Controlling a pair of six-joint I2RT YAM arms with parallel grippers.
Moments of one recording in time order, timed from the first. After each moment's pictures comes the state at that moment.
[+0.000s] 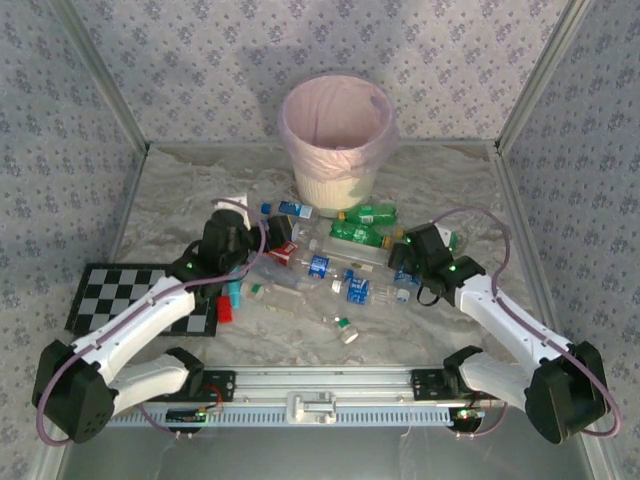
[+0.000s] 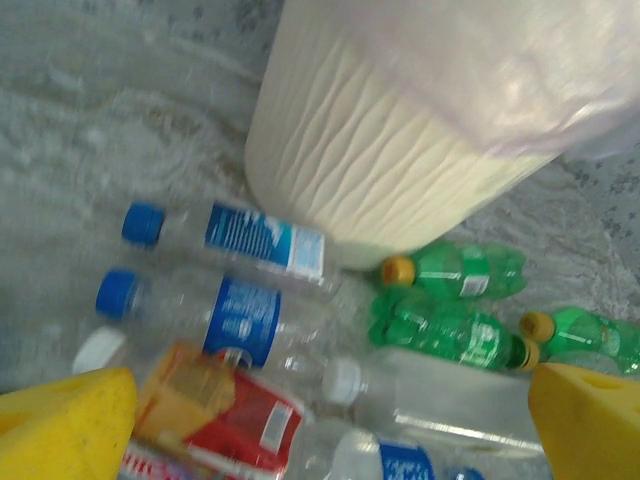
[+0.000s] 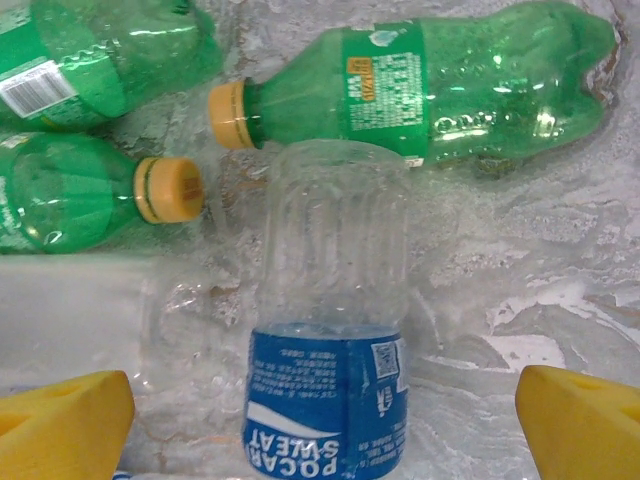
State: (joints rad) left arm -0.60 1.06 0.72 -0.12 -0.13 -0.62; right arm 0.44 1.07 0.69 -0.58 0.29 0.67
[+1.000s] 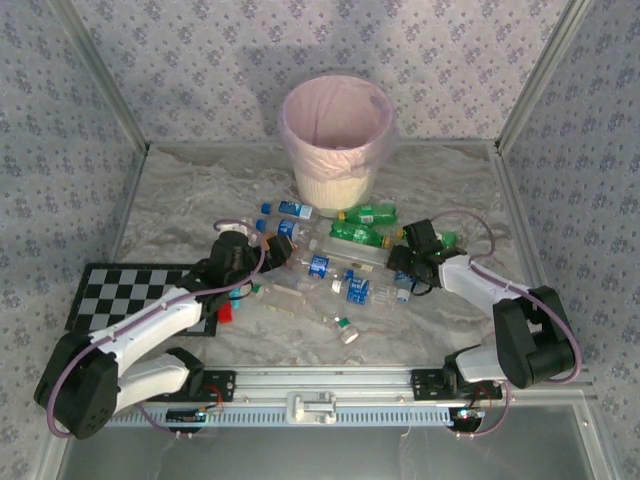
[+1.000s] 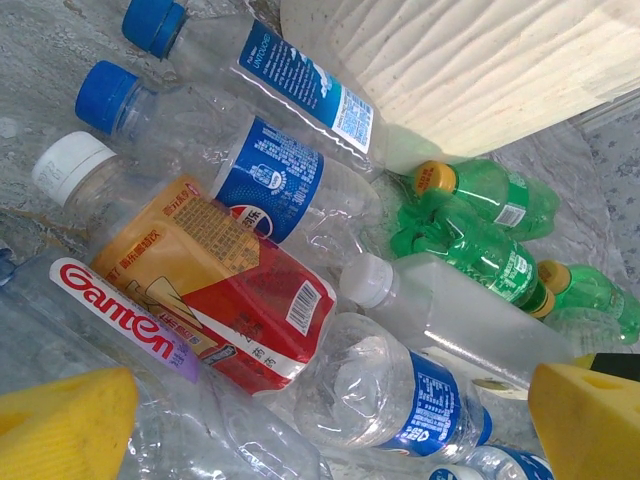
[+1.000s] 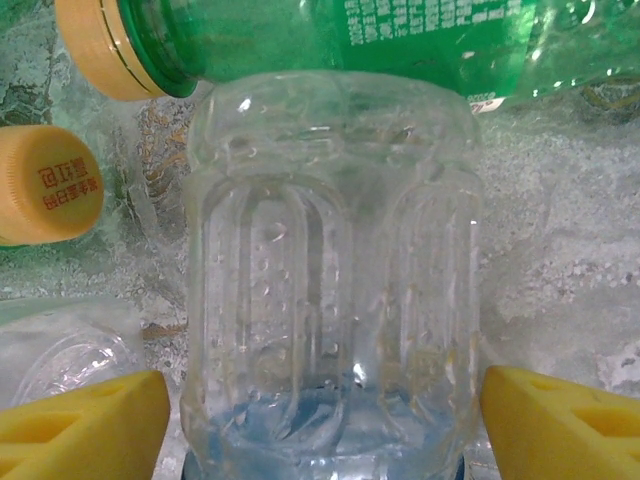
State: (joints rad) left arm -0.60 1.09 0.54 0.01 -0.04 -0.83; right arm 0.34 1.36 0.66 -0.38 0.14 0.66
